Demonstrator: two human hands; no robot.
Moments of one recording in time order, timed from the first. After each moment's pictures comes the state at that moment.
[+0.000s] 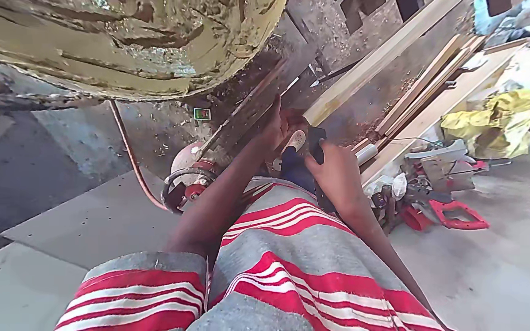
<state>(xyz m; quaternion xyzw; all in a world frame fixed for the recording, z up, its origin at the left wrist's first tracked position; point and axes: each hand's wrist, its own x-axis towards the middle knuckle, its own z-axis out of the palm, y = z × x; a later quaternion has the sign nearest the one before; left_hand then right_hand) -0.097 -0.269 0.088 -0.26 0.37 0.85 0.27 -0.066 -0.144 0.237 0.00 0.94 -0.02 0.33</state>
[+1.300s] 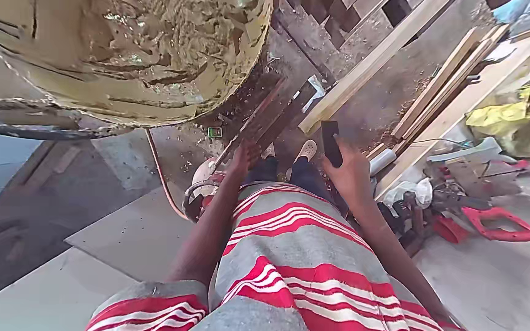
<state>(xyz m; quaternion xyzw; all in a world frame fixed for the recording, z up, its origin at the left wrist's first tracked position) -0.013 -0.331 0.010 -0.43 0.50 0.72 0.21 -0.062 -0.078 0.204 -0.01 0.97 -0.16 0.17</state>
